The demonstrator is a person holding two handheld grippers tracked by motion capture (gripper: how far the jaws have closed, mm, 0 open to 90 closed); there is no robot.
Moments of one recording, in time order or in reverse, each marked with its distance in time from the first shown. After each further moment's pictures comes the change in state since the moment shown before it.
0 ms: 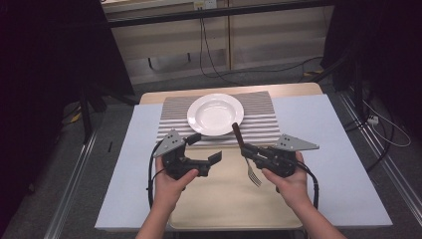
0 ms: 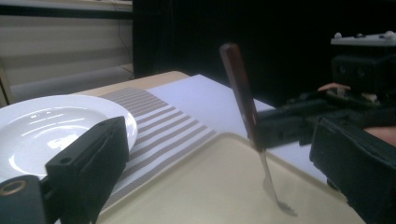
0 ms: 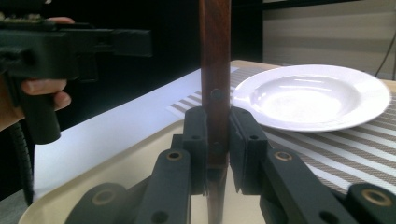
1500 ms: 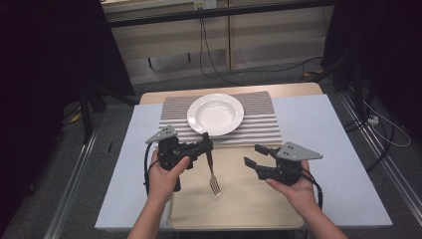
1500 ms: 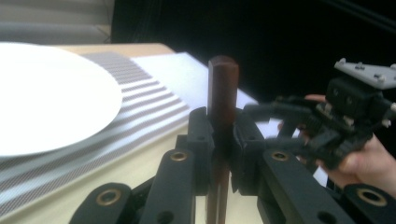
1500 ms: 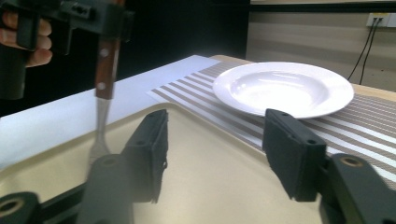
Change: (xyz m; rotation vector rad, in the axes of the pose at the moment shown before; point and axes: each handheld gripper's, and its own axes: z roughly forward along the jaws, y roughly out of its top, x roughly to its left) left arm 0.030 -0.001 -0.014 0.109 -0.090 -0.185; right arm -0.005 -0.018 -0.014 0.005 -0.074 -0.104
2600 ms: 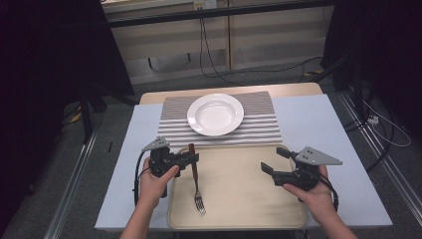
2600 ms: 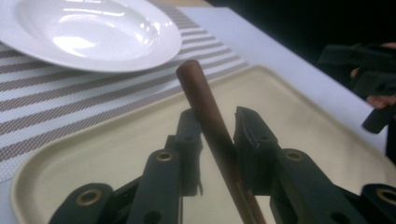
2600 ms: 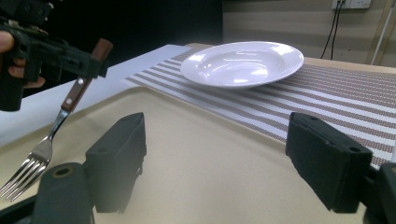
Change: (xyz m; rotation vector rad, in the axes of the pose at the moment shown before) left arm 0.051 -0.047 -0.006 0.118 0.107 -0.001; right arm -0.021 -0.021 -0.032 0.020 -0.083 0.064
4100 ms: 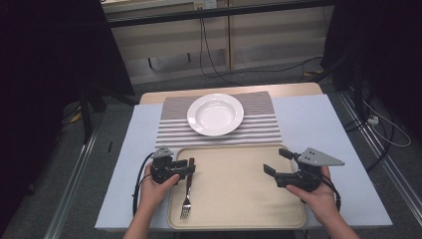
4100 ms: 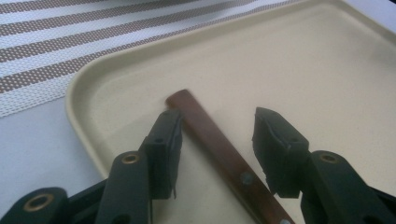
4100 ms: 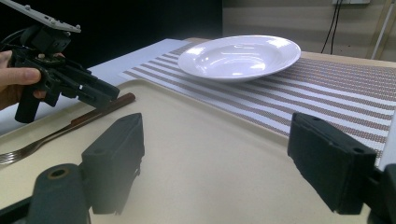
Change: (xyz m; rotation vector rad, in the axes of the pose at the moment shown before) left arm 0.026 -0.034 0.010 0.139 0.131 0.030; right arm -0.005 -0.005 -0.004 0.020 0.000 -0.002
